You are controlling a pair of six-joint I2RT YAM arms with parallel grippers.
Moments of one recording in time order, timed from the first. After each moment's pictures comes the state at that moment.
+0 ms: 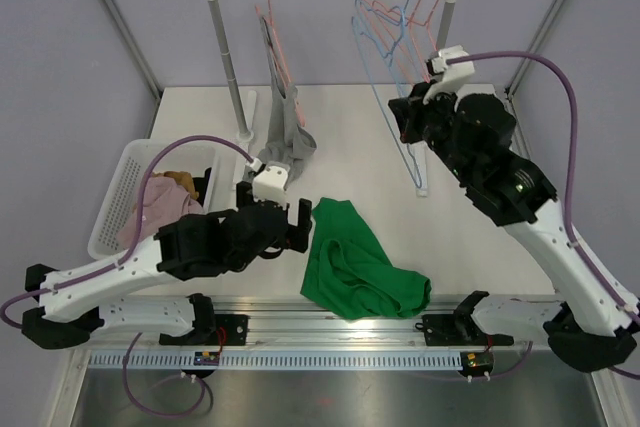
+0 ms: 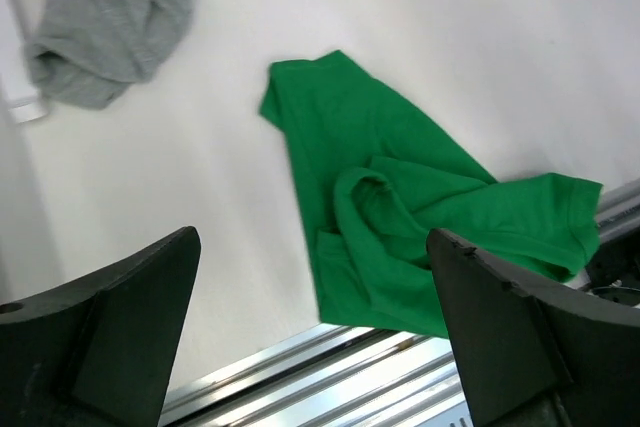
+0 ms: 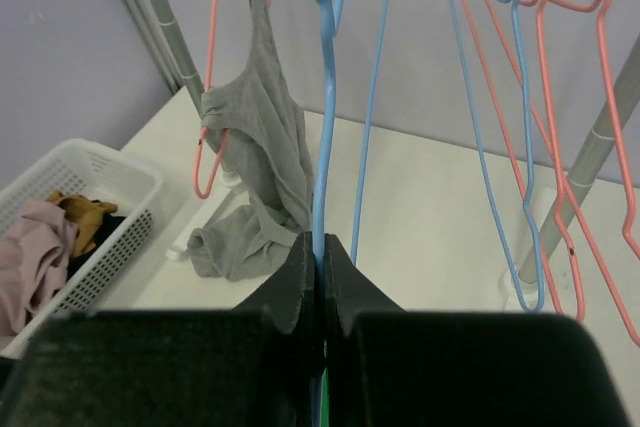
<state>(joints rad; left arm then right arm) -1.26 1.02 1.15 -0.84 -0.64 -0.64 0.70 1.06 1.47 -0.41 0.26 0.13</state>
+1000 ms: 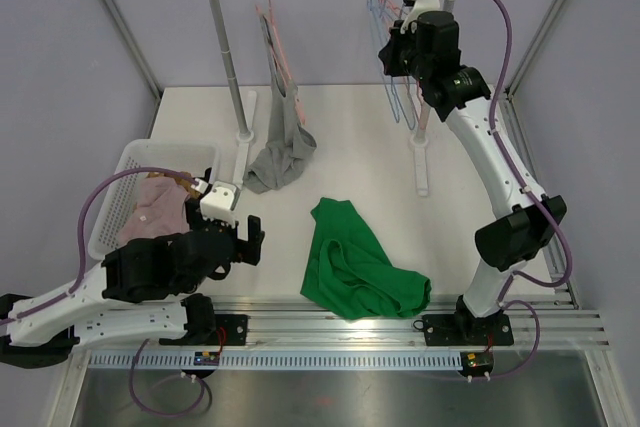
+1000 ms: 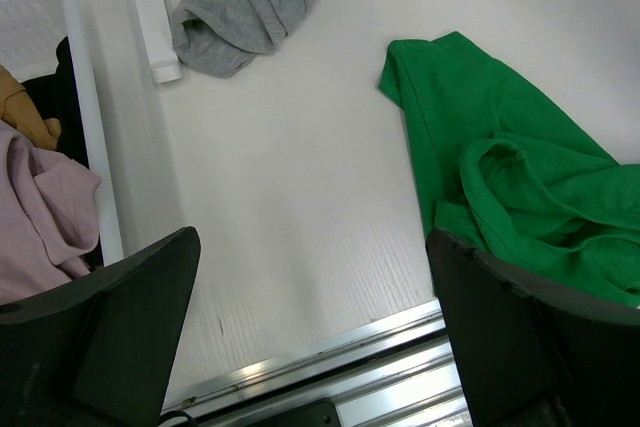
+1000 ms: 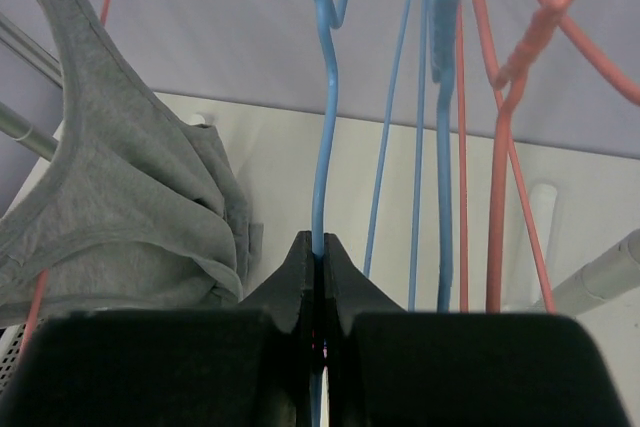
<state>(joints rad) -1.26 0.64 0.98 -1.05 -0.78 -0.60 0.38 1.79 2.06 -0.50 0.03 0.19</state>
